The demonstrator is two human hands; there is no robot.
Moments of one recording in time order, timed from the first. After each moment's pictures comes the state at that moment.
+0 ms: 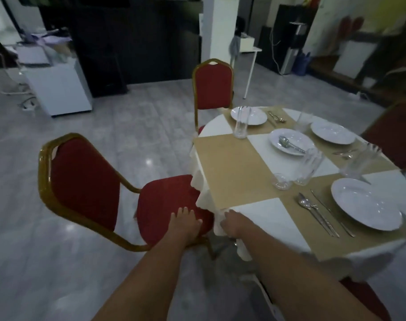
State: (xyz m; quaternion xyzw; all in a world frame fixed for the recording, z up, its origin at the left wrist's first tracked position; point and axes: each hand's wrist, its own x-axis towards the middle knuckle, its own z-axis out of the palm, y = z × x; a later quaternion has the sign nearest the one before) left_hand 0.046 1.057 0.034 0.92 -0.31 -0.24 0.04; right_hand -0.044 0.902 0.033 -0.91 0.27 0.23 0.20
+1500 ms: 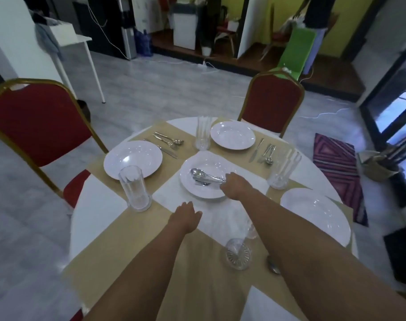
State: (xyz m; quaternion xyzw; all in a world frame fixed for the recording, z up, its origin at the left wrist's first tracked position) left_hand 0.240 0.573 0.025 0.74 -0.58 -0.34 0.05; right_hand 0.088 0.465 0.086 -0.75 0.62 0.04 0.21
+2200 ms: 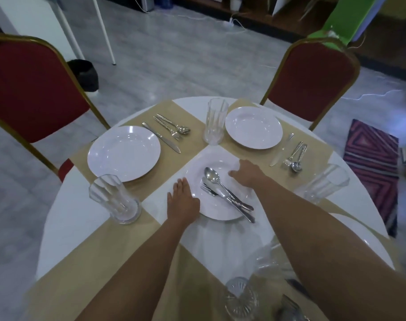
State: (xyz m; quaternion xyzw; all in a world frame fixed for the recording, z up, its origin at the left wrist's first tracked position) left_hand 0.250 0.460 -0.020 0.82 -0.48 -0.29 0.12; right_hand 0.094 0.309 0.025 -0.74 0.62 0.10 0.25
